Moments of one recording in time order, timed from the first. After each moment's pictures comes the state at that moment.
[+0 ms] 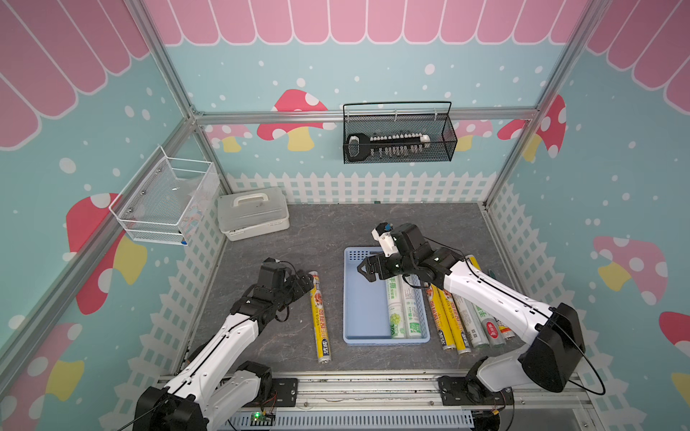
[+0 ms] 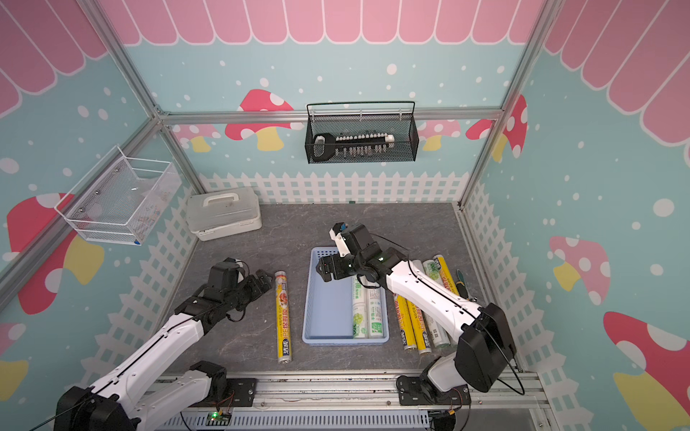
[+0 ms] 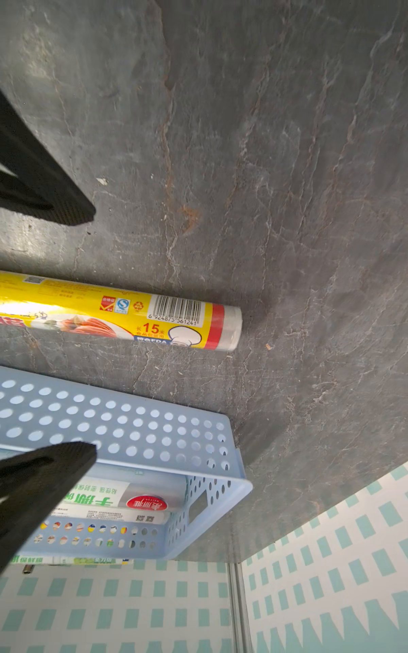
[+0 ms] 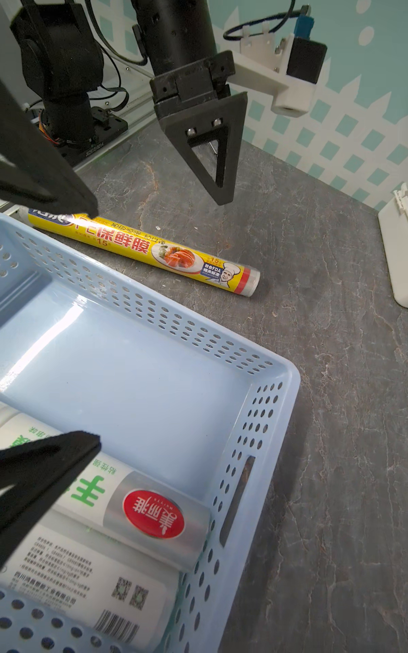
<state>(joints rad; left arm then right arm) -0.22 0.98 0.58 -0.39 0.12 -0.80 0.70 1.47 1.23 -0.54 -0.19 0.36</state>
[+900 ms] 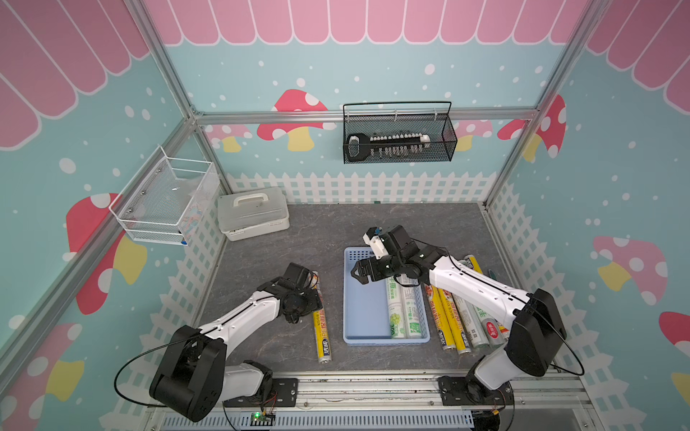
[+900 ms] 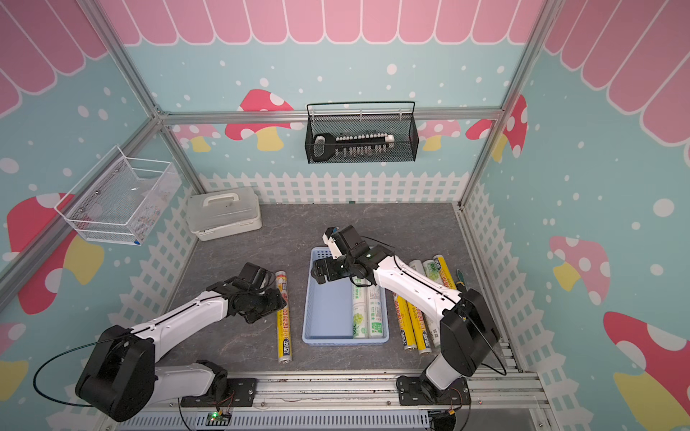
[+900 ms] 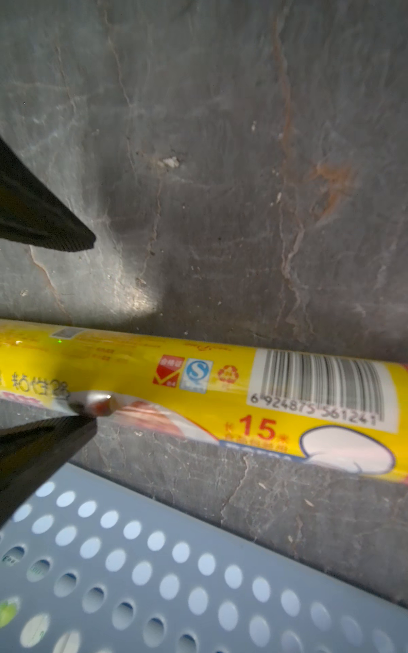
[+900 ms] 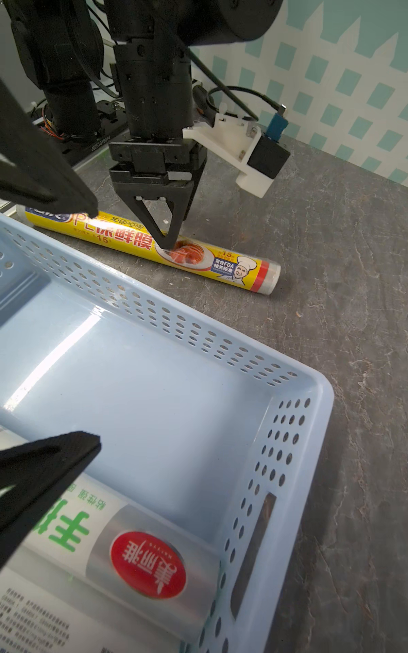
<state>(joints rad) -0.38 1.31 0.68 -0.58 0.12 -0.73 0.72 1.58 1.28 -0.56 -0.22 0.37</state>
